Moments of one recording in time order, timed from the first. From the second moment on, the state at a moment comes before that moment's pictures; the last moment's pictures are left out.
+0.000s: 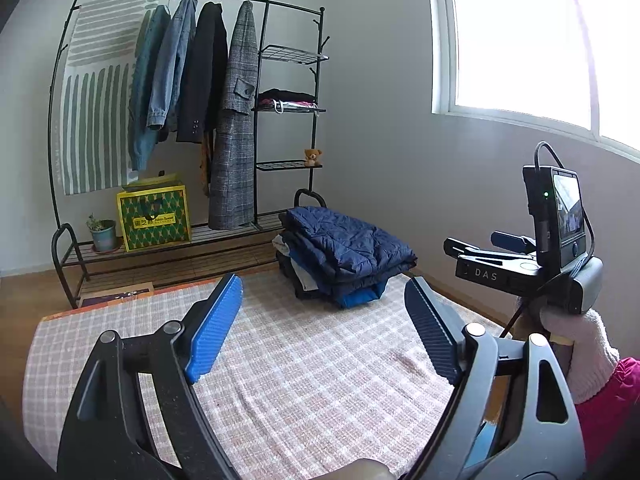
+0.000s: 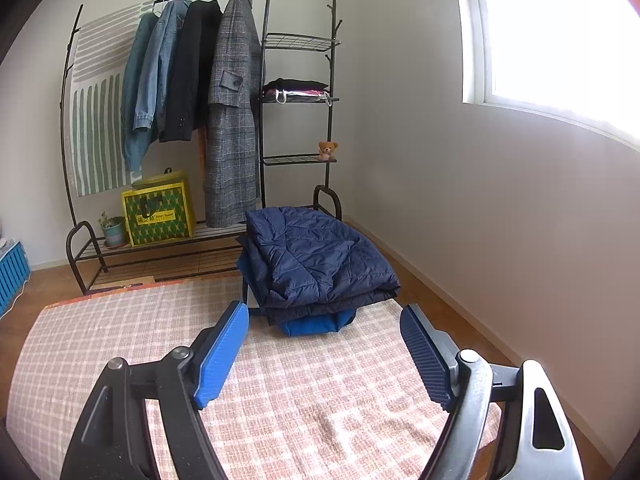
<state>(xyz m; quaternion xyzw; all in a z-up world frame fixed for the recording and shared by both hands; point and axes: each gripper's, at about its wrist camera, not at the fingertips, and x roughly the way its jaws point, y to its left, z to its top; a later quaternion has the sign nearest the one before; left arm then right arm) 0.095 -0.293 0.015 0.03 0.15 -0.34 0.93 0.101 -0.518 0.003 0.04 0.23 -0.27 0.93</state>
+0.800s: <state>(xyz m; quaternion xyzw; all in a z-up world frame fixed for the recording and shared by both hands) 0.113 -0.306 -0.061 0.09 0.21 -0.30 0.93 0.127 -0.538 -0.067 0.07 0.26 -0.28 0.92</state>
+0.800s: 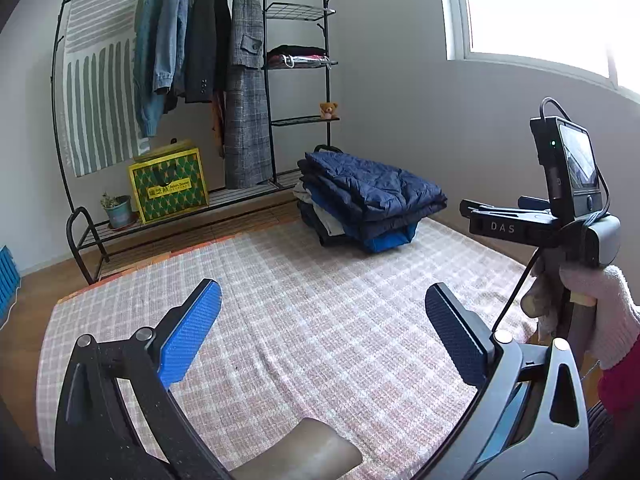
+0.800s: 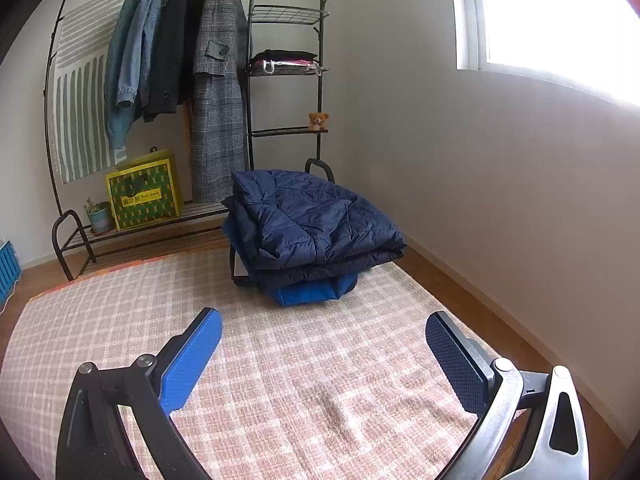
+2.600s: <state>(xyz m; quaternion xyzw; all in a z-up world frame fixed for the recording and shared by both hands) 0.121 -0.307 -0.055 0.08 0.21 -0.29 0.93 0.129 -0.551 -0.079 0.11 0.27 -0.29 0.91</state>
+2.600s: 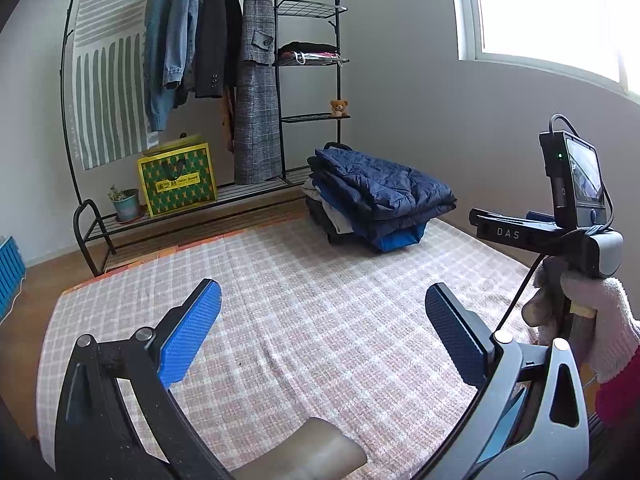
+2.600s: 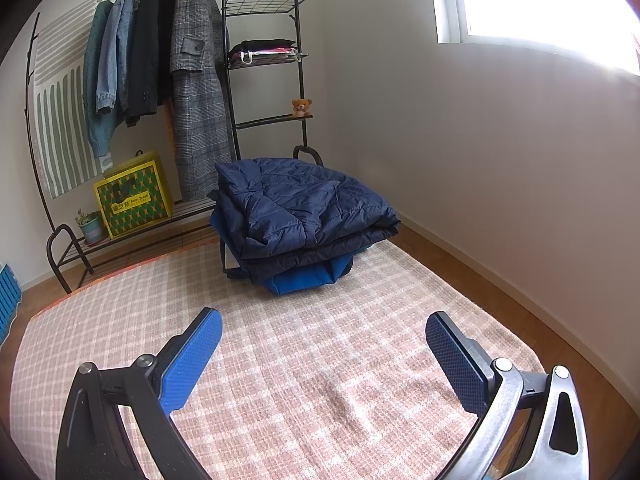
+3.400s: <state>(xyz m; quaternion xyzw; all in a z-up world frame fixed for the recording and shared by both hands) 0.124 -0.302 -0.056 0.08 0.21 -0.28 0.93 0.128 -0.550 -0.081 0.11 0.27 -0.29 0.91</state>
